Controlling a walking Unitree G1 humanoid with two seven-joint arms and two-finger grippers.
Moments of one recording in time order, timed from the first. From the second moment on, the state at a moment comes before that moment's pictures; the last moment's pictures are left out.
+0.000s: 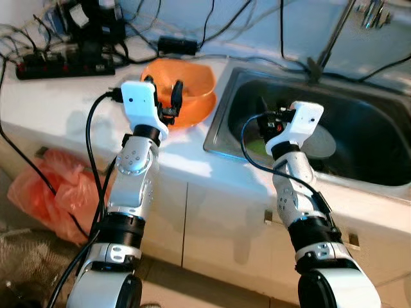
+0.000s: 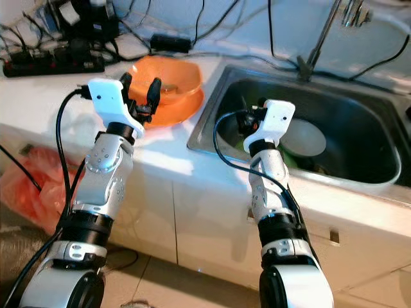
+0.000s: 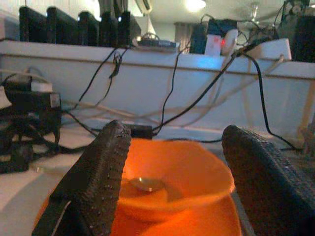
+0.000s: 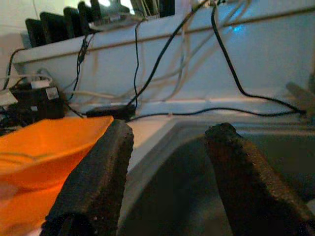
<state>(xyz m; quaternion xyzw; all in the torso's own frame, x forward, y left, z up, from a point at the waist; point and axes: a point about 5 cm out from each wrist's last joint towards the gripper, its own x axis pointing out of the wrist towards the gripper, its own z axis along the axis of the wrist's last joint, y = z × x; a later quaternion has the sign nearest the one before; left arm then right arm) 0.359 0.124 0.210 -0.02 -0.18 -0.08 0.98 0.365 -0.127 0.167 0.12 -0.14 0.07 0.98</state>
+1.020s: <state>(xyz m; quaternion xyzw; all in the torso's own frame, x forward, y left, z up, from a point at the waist) 0.359 0.126 0.211 -0.01 -0.19 -0.08 0.98 0.365 -0.124 0.167 0.12 -0.14 0.07 0.98</state>
